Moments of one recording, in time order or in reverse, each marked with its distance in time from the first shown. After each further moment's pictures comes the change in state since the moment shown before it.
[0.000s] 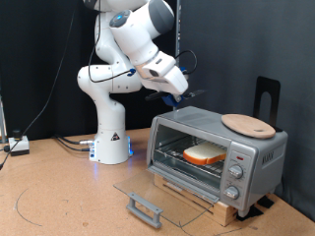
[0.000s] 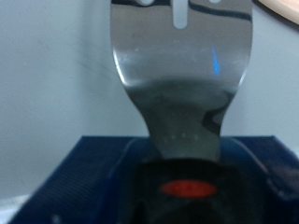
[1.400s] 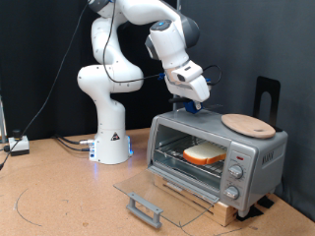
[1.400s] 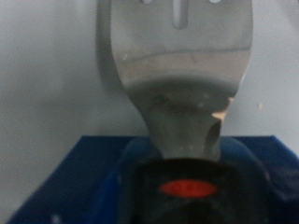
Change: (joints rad) arm 0.078 -0.094 0.378 -0.122 0.237 0.250 0.265
